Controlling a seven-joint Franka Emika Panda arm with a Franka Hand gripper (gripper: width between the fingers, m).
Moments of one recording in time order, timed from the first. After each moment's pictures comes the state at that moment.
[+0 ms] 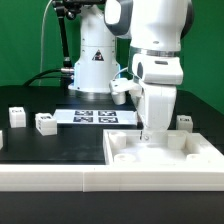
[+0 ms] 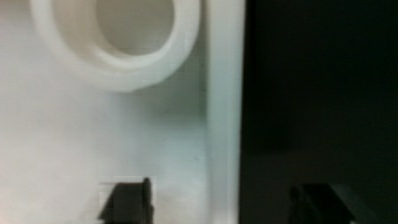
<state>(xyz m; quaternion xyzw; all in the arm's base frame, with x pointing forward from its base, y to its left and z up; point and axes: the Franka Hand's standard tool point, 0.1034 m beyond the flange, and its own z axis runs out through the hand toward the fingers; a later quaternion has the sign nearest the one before) 0.489 0.063 0.016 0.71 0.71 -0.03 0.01</state>
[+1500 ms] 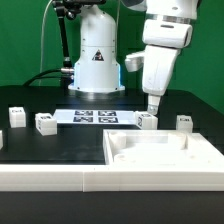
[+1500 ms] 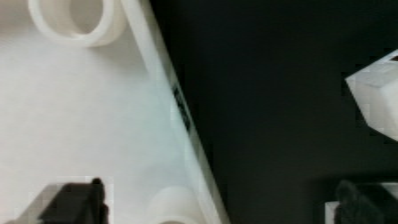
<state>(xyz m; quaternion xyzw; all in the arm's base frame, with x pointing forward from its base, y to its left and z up) 0.476 0.089 0.068 0.86 0.51 -0.02 0.03</state>
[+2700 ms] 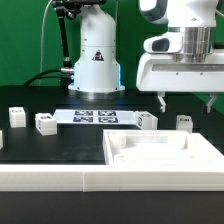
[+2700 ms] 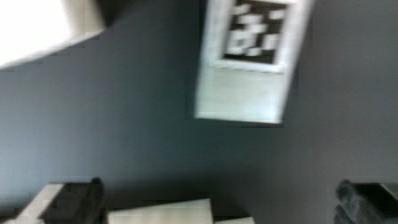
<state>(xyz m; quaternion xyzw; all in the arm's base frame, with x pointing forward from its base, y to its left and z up) 0.450 0.160 0.051 0.99 -0.12 0.01 -0.03</state>
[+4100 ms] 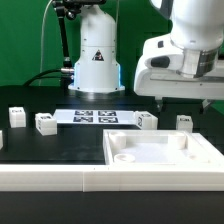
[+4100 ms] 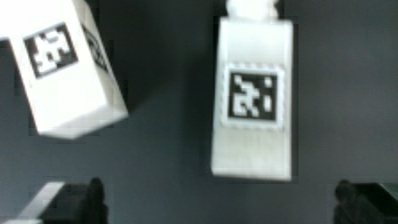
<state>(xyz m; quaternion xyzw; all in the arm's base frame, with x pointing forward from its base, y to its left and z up) 0.442 0.150 0.046 0.96 -0.07 -0.27 -0.02</state>
